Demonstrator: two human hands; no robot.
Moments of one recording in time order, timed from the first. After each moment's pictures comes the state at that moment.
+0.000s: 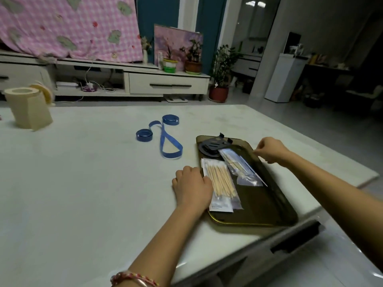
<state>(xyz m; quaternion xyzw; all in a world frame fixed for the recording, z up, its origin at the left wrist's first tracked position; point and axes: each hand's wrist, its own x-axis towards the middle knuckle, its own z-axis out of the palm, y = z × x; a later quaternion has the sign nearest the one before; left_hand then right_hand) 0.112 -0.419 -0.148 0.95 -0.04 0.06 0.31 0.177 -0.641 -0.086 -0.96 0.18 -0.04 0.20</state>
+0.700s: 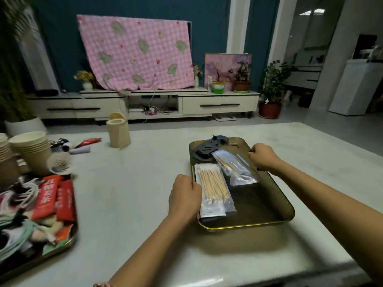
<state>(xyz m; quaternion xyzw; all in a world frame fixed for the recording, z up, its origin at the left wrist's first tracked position) 0.092 -0.307 -0.120 0.89 0.07 0.14 0.42 0.202 -0.506 -0.071 -0.96 0.03 -0.08 0.25</state>
